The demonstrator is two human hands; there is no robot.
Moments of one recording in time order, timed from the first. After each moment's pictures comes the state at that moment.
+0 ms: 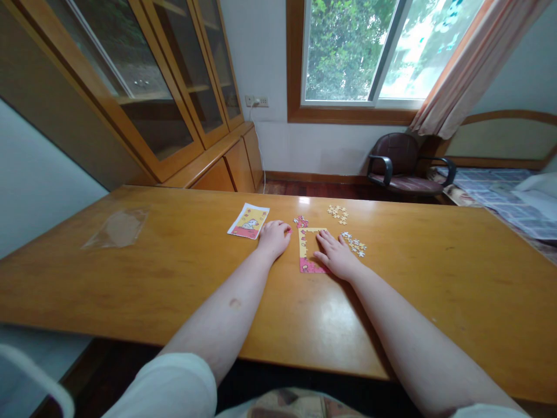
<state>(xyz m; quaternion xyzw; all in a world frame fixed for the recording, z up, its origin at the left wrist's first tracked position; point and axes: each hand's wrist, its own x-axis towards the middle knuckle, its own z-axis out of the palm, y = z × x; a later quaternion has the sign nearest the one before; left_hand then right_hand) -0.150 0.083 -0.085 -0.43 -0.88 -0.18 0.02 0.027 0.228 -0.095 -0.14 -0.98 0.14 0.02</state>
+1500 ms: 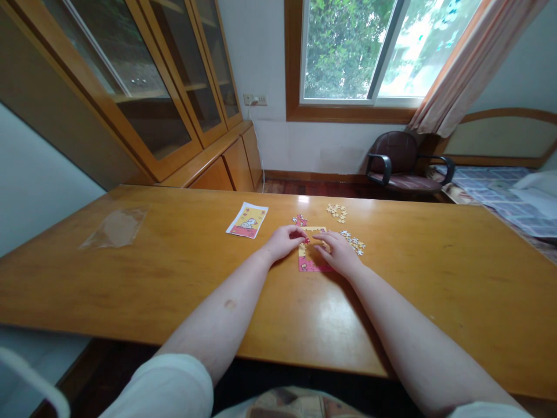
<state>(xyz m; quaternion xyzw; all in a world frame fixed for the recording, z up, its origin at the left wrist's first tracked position) -0.132 0.092 -0.087 -0.43 -0.68 -0.53 -0.28 0.030 0.227 -0.085 -0.07 -0.94 0.21 0.24</state>
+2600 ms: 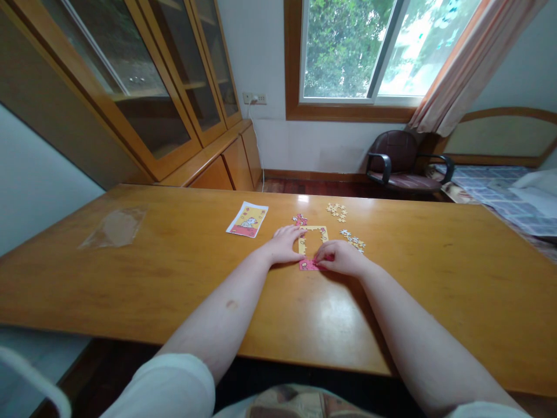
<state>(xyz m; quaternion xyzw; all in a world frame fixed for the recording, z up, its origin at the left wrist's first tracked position) -0.129 0.079 -0.070 -0.57 -0.79 -0.16 -0.15 0.040 0.237 -0.074 0.03 -0.94 0.33 0.07</state>
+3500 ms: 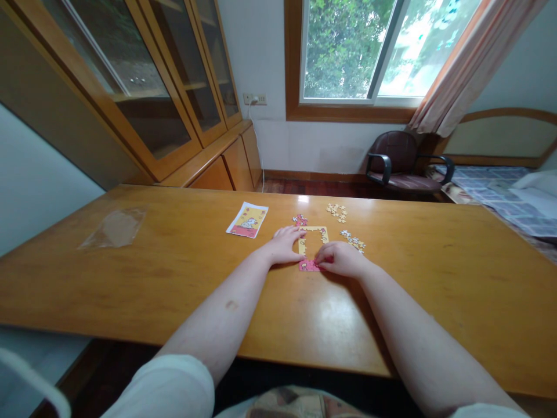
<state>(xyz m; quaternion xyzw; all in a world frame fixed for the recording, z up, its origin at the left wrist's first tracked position) -0.130 0.078 -0.069 -0.57 -0.79 -0.17 -0.16 0.041 0.236 -0.070 0.04 -0.96 0.27 0.05</state>
